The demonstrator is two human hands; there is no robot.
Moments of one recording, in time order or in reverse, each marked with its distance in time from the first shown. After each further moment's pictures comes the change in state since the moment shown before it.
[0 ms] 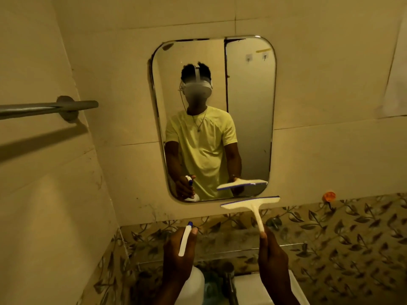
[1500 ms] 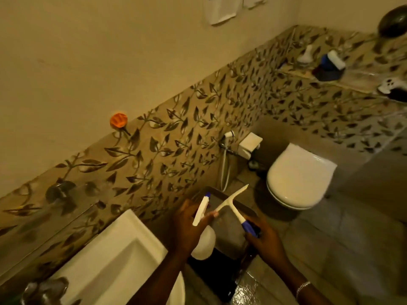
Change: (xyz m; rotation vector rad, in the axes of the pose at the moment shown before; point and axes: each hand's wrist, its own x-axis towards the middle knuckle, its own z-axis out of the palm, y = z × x) left_hand -0.239 0.109 0.416 -0.224 -1.016 -0.113; right_hand -0.104 0.309 -0.360 -0.234 0.034 0.731
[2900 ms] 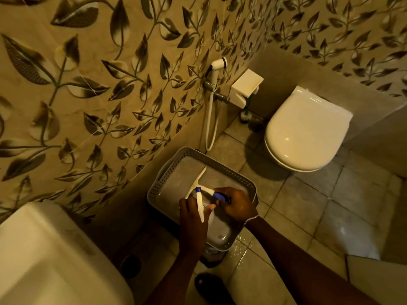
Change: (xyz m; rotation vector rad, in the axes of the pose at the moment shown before) left_hand 0.020 -0.221 0.223 0.423 0.009 -0.216; right_hand 0.191 0.184 0.120 -0.309 -0.289 0.013
